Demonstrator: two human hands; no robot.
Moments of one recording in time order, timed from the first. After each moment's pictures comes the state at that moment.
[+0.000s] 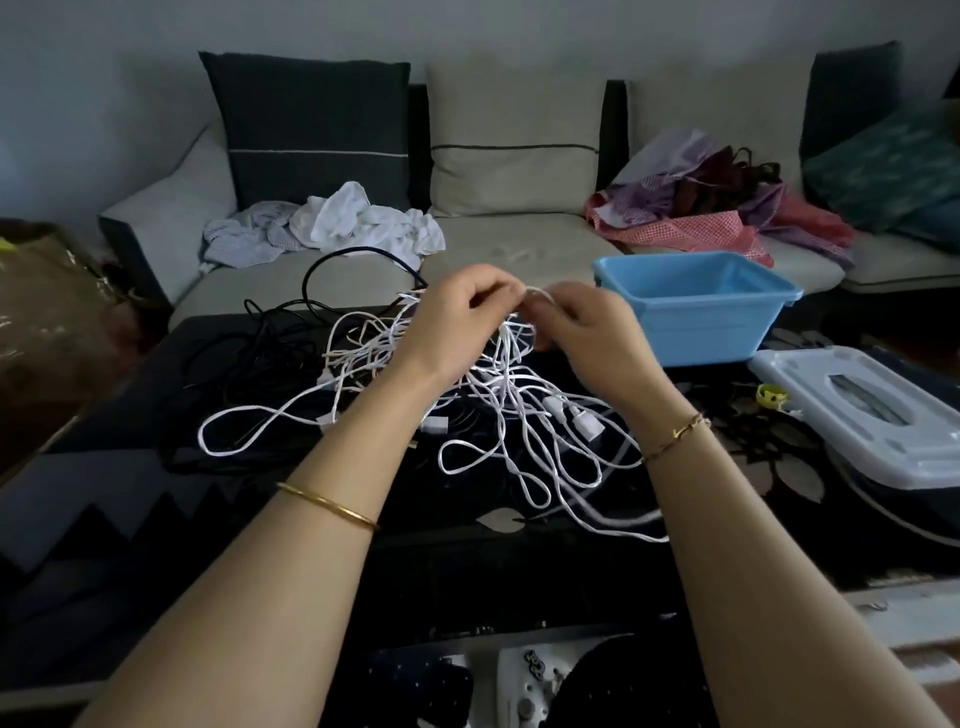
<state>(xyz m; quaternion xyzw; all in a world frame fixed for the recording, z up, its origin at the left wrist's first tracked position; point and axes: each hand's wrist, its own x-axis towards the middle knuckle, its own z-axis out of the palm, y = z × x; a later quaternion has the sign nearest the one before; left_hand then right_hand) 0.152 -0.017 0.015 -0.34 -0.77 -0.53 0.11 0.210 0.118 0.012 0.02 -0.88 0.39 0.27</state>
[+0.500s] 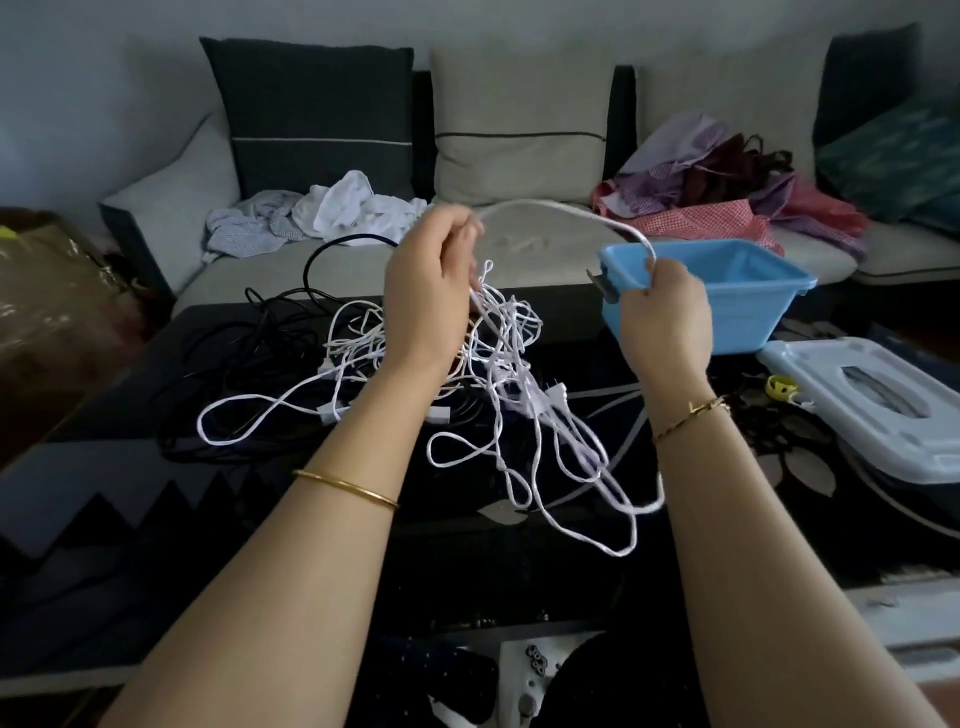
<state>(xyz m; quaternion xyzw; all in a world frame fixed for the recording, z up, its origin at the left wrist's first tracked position) 0.148 -0.018 0.015 -0.28 -0.73 -0.56 0.29 0.208 0.141 0.010 -0.28 -0.82 0.39 0.33</state>
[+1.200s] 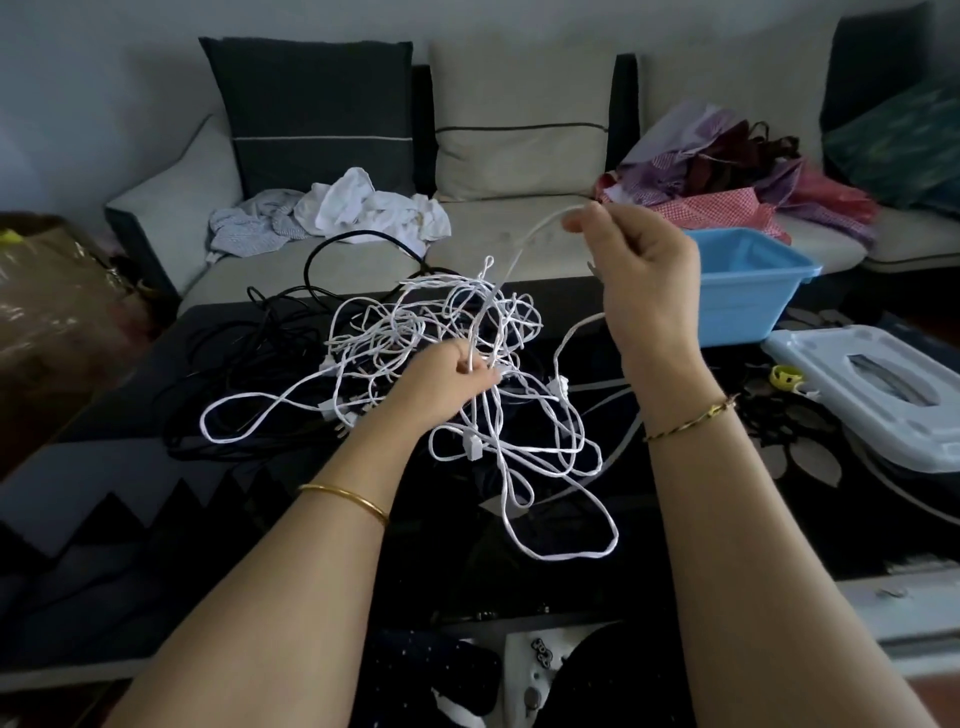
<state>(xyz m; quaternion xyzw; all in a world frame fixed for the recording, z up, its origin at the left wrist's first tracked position) 0.134 -0.030 -0.051 -0.22 -0.91 -0.35 -0.03 0.220 0.116 0.026 -0.03 -0.71 0.56 0.43</state>
